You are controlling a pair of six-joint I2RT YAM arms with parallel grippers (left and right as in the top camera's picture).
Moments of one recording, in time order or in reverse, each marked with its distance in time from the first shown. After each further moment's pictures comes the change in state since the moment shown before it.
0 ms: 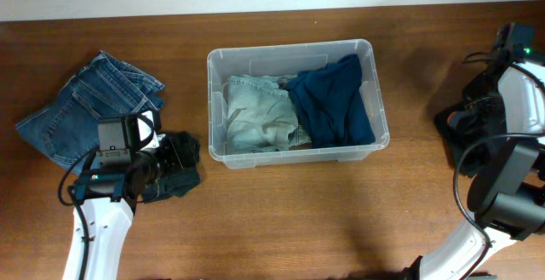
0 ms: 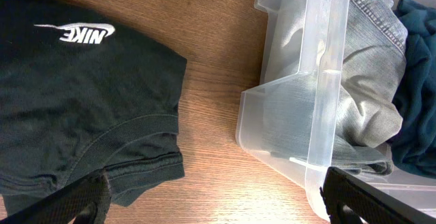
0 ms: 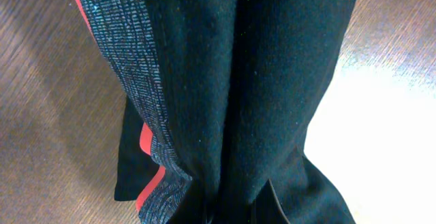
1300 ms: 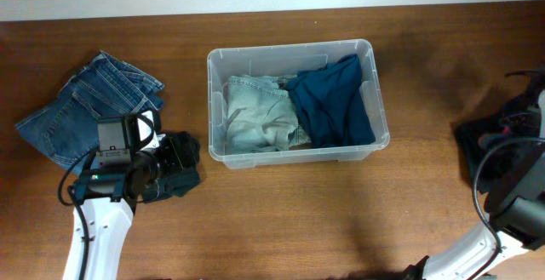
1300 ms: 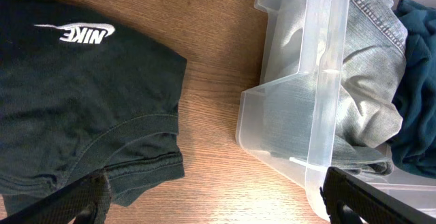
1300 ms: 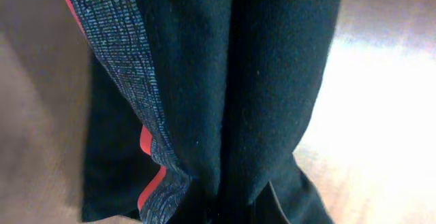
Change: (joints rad) left arm 0.000 0.000 0.000 0.000 0.000 0.000; right arm -0.186 0.000 0.000 -0.051 0.007 0.002
